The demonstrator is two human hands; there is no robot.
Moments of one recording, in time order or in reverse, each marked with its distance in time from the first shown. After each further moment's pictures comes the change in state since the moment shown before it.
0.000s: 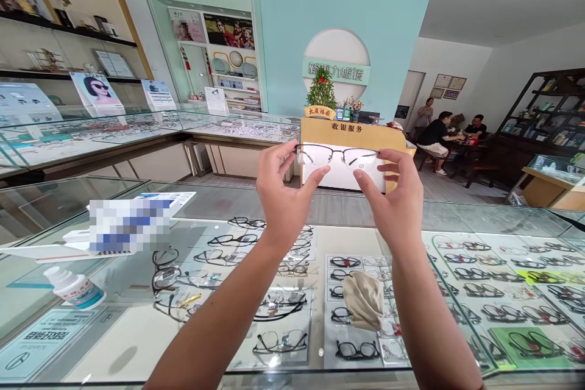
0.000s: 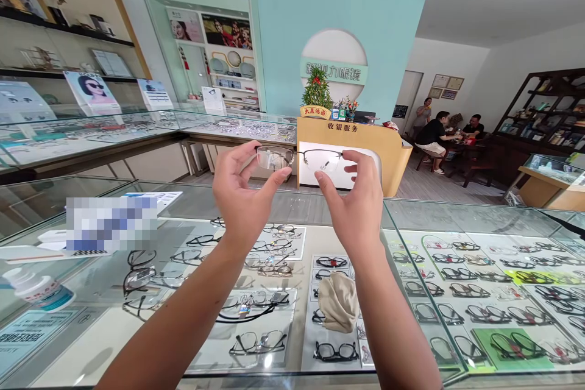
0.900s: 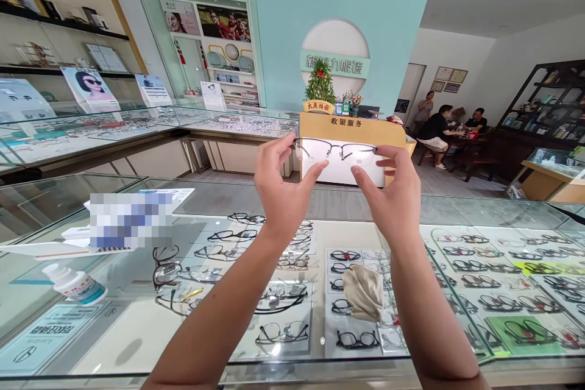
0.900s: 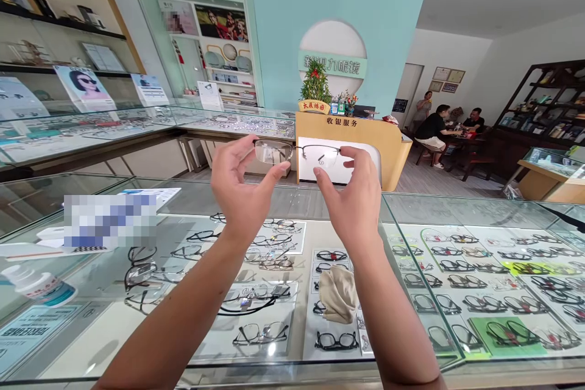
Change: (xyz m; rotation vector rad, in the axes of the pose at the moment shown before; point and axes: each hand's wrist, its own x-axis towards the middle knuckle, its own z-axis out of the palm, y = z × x) left_hand 0.001 -0.010 0.003 0.012 0.026 0.078; right_hand -0.002 0.004 0.003 -0.079 0.007 -0.041
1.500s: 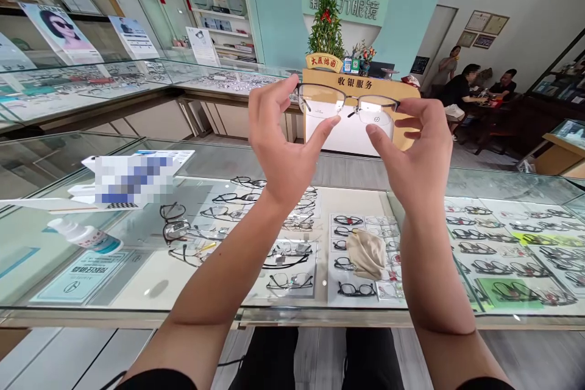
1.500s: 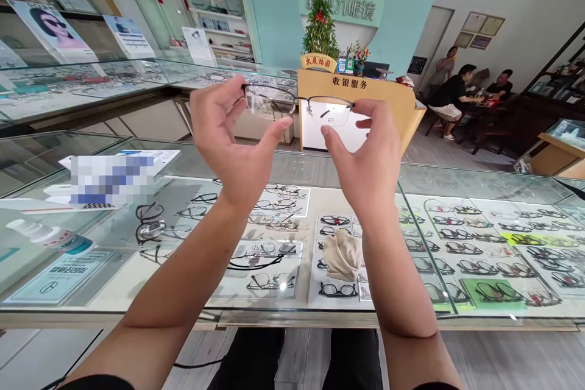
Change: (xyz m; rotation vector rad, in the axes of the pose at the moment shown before) left_hand 0.000 -0.024 0.002 0.159 -0.069 0.128; right_hand 0.005 0.023 0.003 -0.018 -0.048 -0.079
